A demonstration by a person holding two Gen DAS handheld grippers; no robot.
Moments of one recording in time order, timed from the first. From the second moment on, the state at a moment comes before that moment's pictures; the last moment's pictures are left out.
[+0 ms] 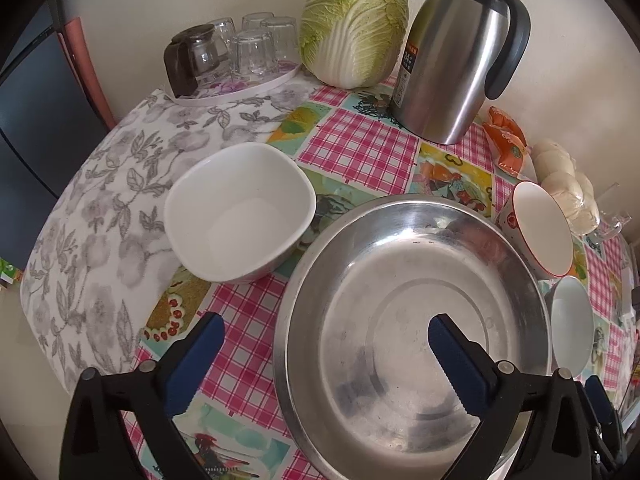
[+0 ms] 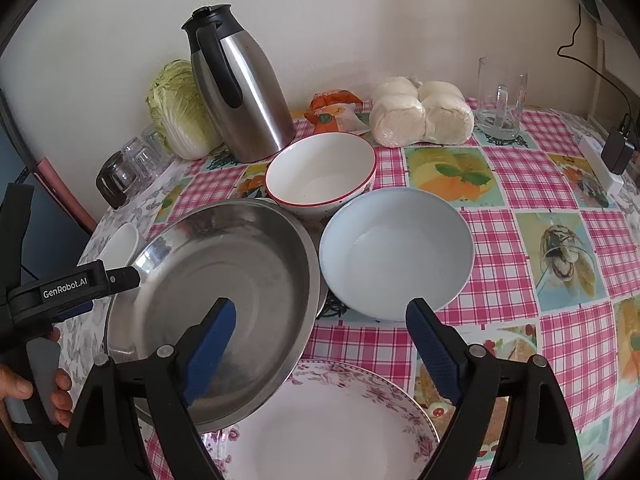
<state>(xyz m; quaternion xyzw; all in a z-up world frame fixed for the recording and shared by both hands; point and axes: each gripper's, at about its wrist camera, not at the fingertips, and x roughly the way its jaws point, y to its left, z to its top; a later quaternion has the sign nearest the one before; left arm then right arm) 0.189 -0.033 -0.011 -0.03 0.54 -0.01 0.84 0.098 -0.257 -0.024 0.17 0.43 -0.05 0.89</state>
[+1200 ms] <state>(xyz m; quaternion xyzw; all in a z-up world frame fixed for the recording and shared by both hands) 0.075 -0.079 0.011 -0.02 0.49 -0.08 0.87 -0.017 -0.301 -0.024 0.22 0.44 -0.14 0.86</state>
